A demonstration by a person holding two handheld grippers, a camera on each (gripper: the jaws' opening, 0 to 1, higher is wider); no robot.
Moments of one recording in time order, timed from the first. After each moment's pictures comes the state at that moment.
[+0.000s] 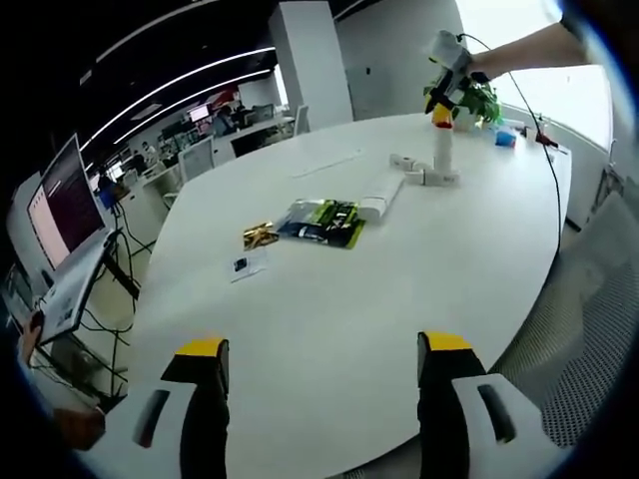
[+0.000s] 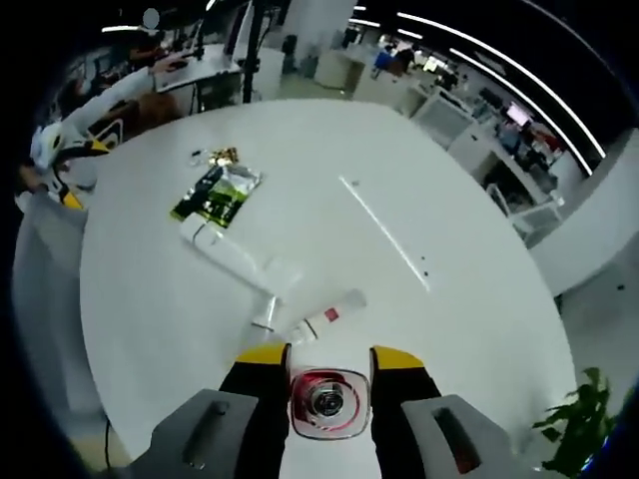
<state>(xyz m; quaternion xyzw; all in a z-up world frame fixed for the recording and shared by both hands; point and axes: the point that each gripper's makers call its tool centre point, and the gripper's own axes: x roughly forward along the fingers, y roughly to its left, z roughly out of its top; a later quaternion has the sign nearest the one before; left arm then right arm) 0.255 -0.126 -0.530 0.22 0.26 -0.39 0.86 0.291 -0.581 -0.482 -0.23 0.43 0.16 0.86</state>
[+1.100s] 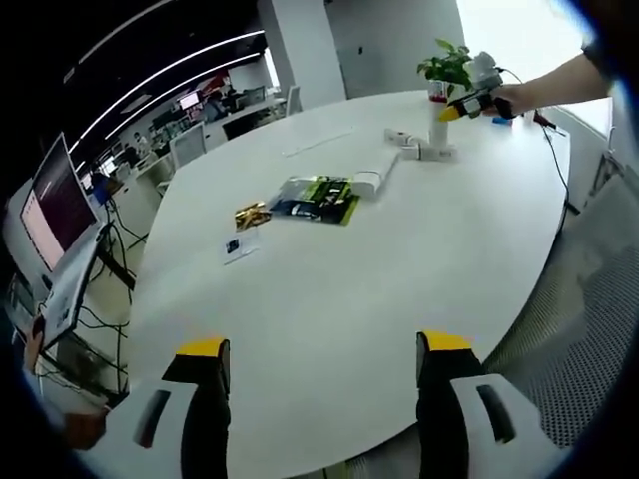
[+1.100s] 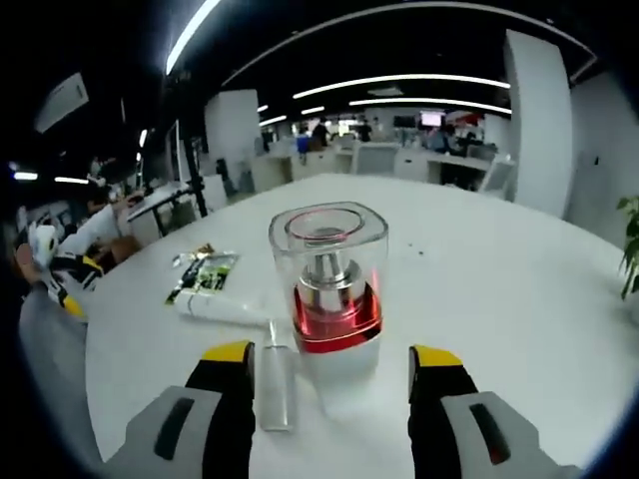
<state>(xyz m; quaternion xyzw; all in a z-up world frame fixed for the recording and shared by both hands) 0.251 -0.121 -0.547 0.25 0.30 -0.38 0.84 0.270 -0.595 -0.540 0.01 0.25 0.08 0.97</state>
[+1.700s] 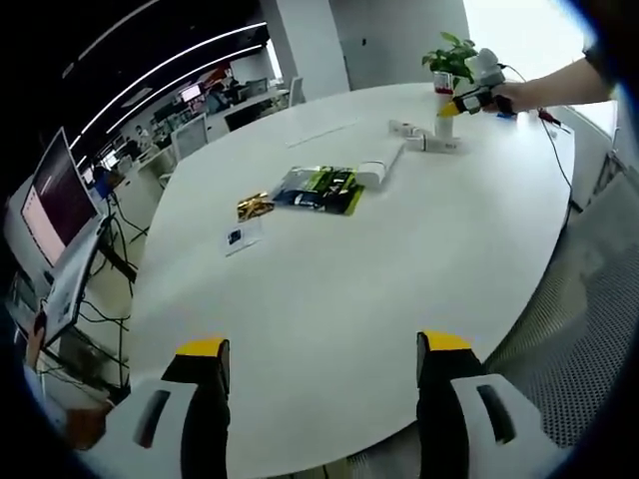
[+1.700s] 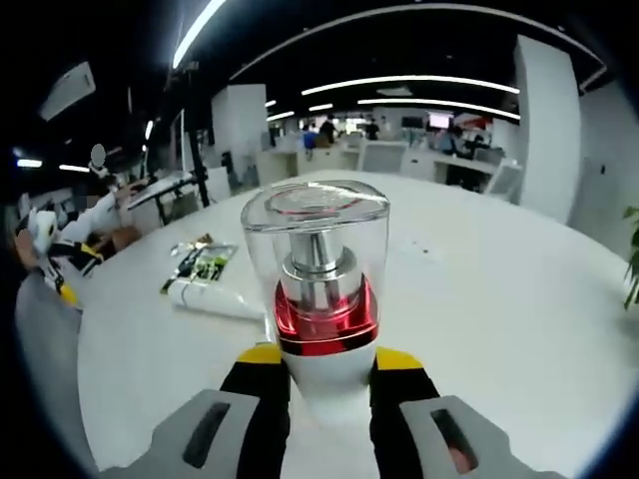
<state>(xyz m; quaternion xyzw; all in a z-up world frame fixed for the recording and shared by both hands) 0.251 -0.118 -0.551 0.26 0.31 -0.38 0.84 0.272 -0.591 -0.551 0.00 0.28 0.08 0.96</state>
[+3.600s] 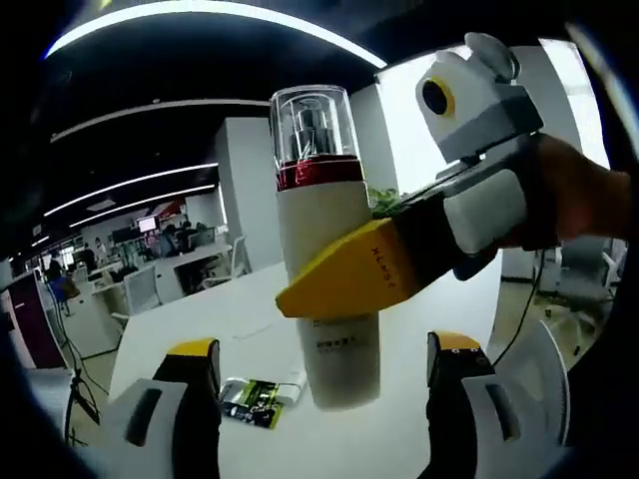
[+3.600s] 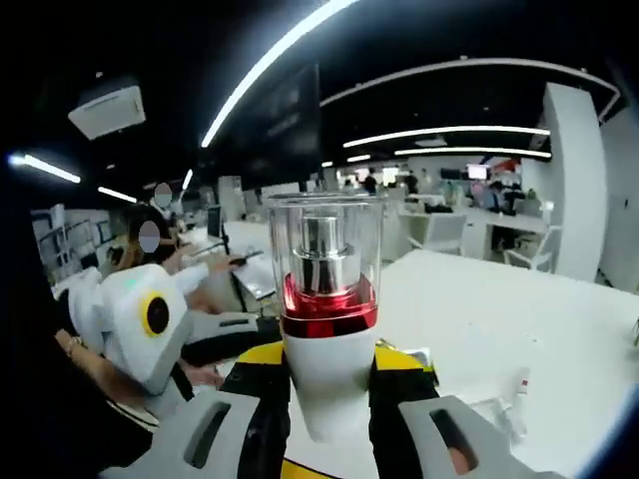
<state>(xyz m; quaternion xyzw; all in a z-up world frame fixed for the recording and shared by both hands) 0.177 -0.253 -0.339 0.11 0.02 -0.55 0.83 0.180 -0.229 -0.298 0.06 0.14 0.19 0.97</state>
